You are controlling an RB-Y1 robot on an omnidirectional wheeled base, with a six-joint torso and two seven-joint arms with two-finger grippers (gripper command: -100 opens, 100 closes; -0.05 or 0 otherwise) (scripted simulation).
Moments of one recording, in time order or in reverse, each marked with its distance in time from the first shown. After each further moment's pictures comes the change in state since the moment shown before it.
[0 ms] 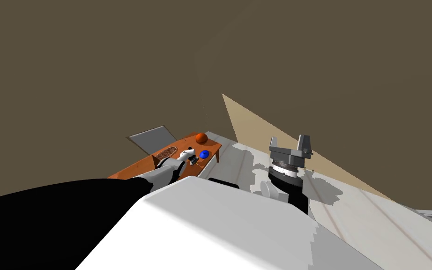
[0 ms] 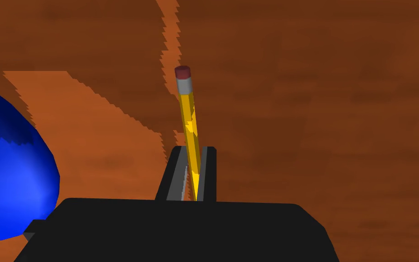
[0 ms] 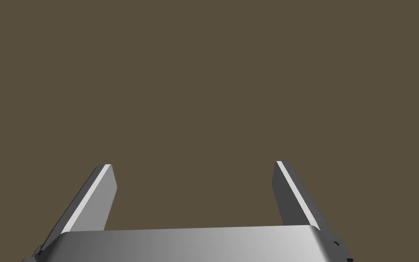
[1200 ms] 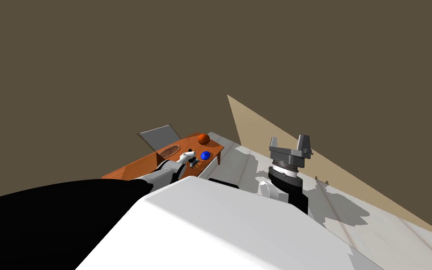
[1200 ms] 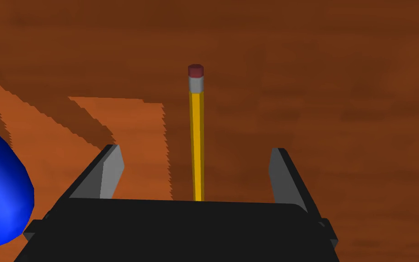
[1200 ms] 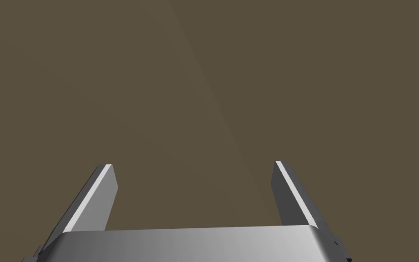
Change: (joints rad) left arm 0.051 -0.019 -0.010 -0.022 0.005 -0.033 -0.068; right arm 0.000 0.000 0.000 0.000 0.000 0.000 0.000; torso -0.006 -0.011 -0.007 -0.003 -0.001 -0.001
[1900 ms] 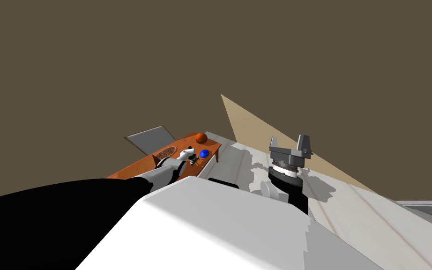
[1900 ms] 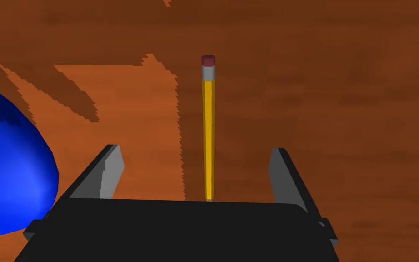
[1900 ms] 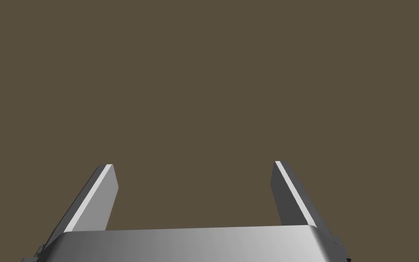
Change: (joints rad) left arm -0.057 0.023 0.013 0.008 -0.009 0.052 0.099; right arm 0.000 0.000 0.000 0.000 0.000 0.000 0.000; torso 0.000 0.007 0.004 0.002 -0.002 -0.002
